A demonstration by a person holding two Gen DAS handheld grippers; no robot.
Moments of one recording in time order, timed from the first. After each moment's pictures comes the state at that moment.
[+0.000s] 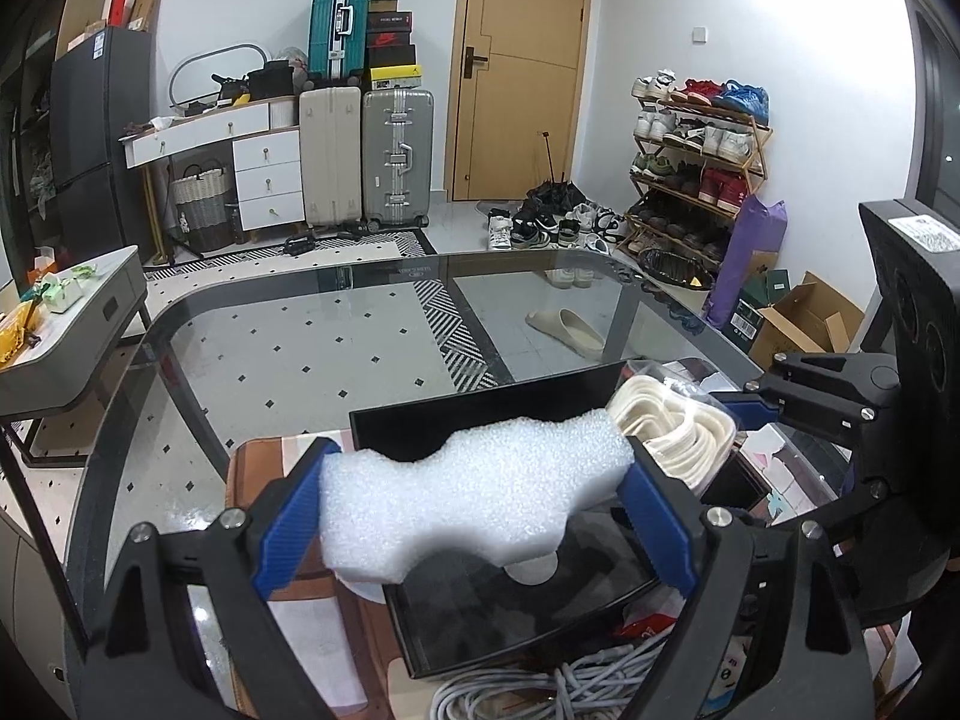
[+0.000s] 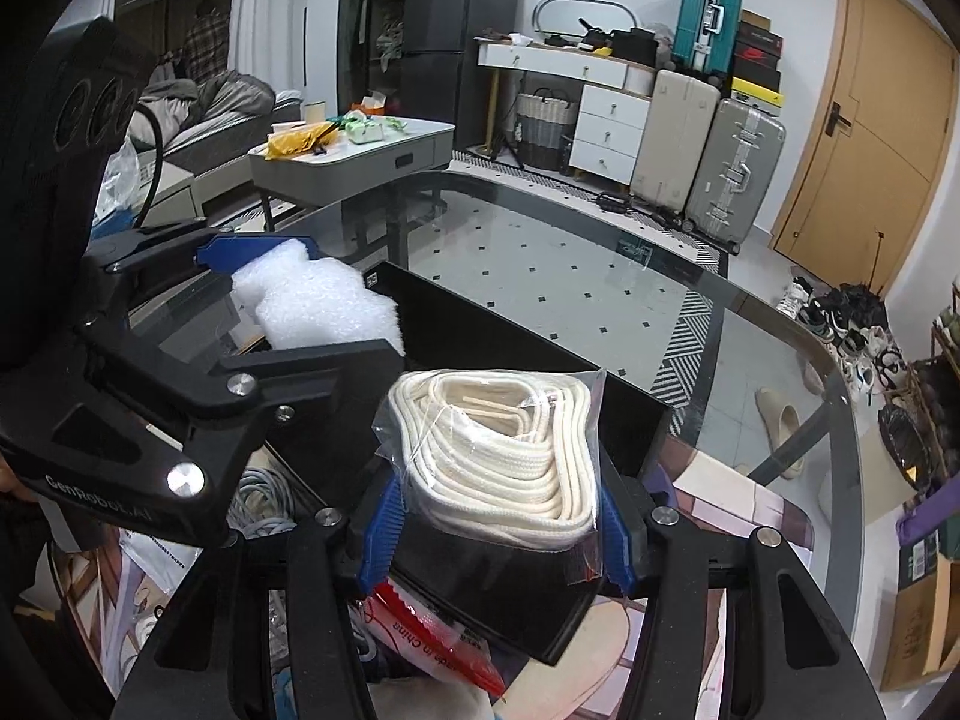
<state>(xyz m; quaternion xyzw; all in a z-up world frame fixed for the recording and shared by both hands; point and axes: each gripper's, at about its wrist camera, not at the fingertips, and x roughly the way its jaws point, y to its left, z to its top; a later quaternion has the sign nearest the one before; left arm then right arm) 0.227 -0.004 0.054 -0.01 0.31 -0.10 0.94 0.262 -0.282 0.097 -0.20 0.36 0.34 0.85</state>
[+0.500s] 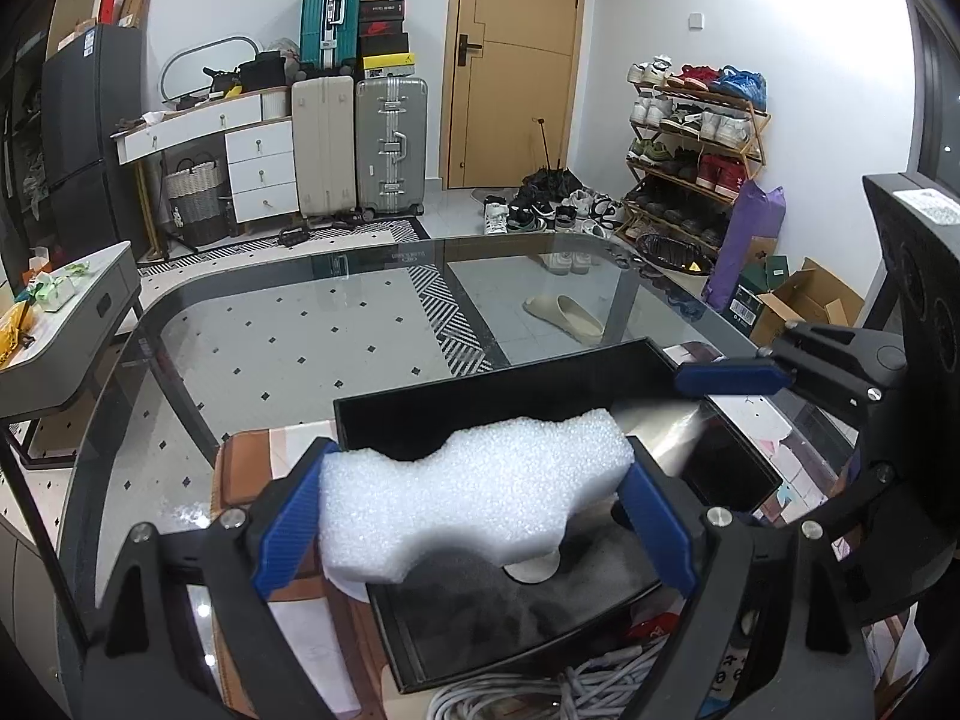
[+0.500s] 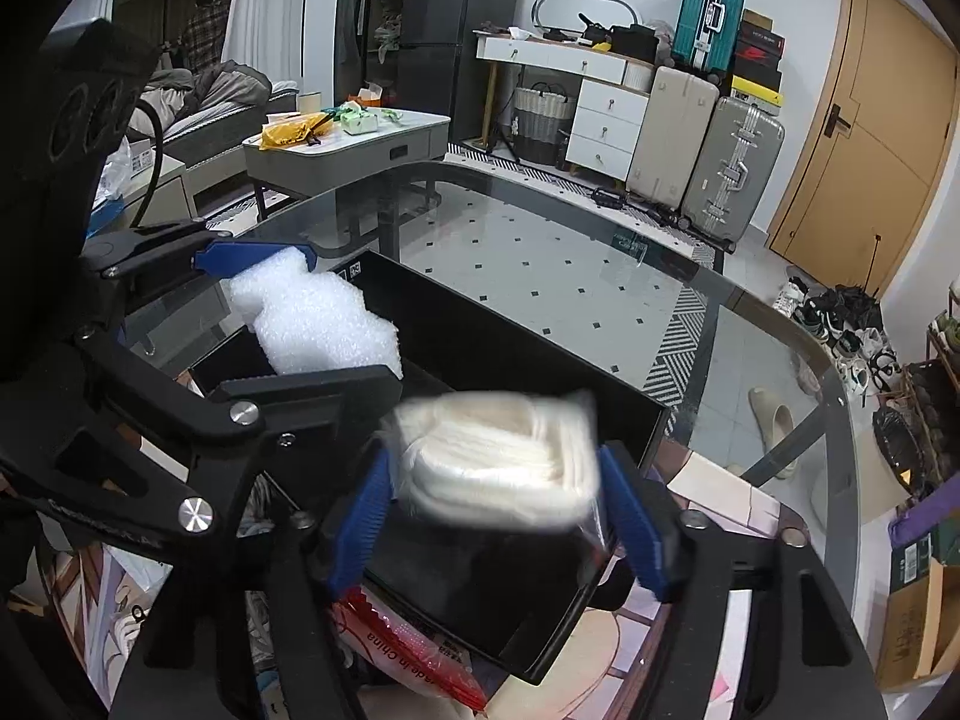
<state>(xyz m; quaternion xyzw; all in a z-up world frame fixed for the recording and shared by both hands) 0.234 -0.011 0.045 -0.01 0.33 -0.11 0.94 0.266 -0.282 0.092 -0.21 0.36 0.32 0.85</state>
